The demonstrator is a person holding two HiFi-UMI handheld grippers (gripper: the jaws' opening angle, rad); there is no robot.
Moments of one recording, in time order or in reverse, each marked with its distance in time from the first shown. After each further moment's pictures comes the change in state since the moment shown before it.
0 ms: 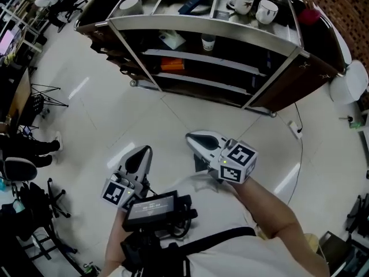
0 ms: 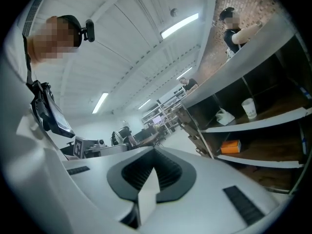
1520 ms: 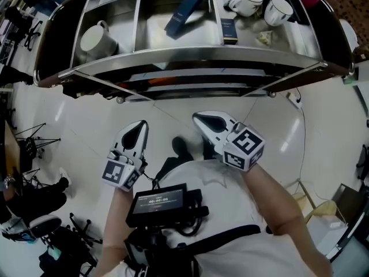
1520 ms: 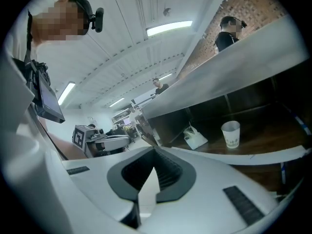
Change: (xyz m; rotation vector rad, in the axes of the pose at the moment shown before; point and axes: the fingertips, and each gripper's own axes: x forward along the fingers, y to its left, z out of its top) left arm 0.200 0.212 0.045 0.127 0.126 -0.212; right arm 0.110 -0.177 0.093 -0.040 -0.019 -0.366
